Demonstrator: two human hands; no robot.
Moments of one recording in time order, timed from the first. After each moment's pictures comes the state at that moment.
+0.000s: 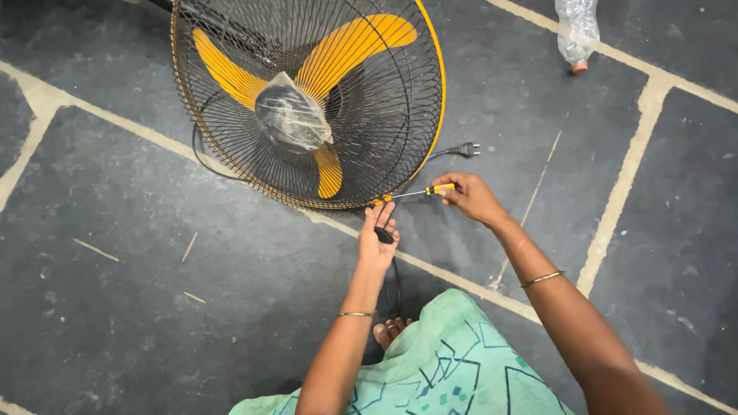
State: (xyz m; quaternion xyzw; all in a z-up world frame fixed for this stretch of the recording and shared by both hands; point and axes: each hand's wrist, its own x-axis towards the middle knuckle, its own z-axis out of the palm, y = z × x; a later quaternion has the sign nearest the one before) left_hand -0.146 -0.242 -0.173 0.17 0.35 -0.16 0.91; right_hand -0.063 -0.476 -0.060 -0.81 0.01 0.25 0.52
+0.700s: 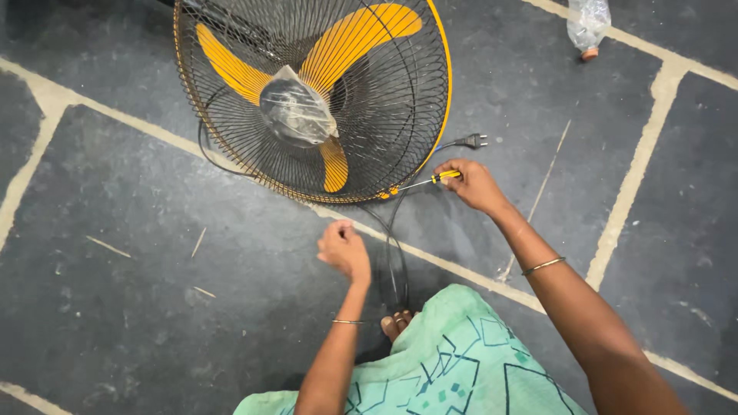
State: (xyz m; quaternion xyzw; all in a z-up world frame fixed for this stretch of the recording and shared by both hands) left_hand -0.183 -0.190 -0.137 0.85 0.35 0.12 0.37; right_hand -0.055 -0.458 -0.053 -0.86 -0.01 0.19 0.47
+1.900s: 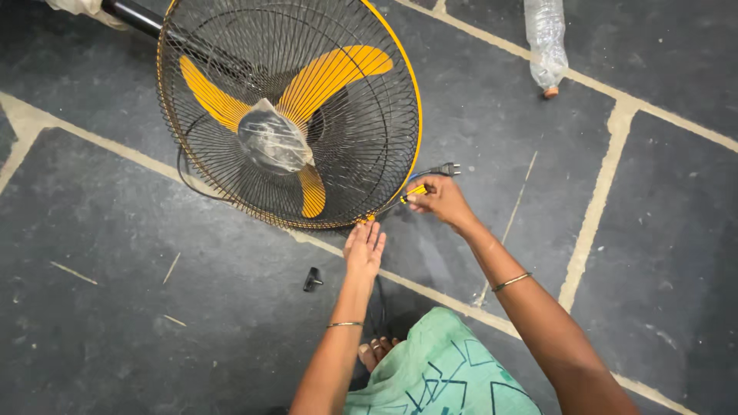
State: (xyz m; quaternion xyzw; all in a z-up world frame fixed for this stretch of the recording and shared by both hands) left_hand -0.131 -0.263 -0.224 0.18 0.41 -0.08 0.89; right_hand -0.033 -0.457 -0.051 -0.74 0.04 0.23 0.63
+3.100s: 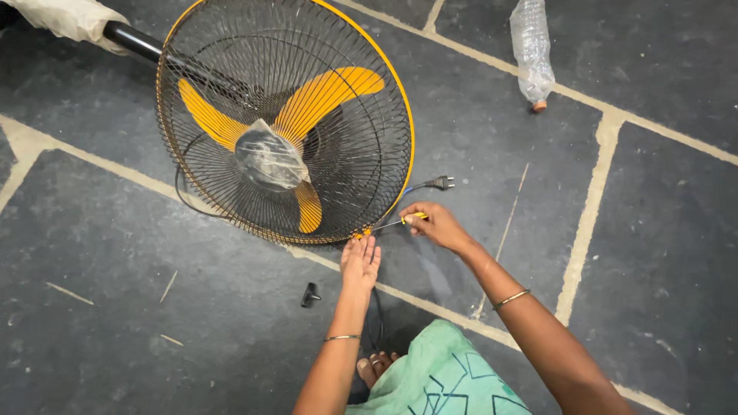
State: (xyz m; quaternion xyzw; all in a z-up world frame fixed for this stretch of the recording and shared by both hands) left_hand -0.133 -0.262 -0.230 0.17 0.43 -0.08 0.88; right_hand -0.052 -0.463 -0.053 -0.78 0.01 0.26 0.57
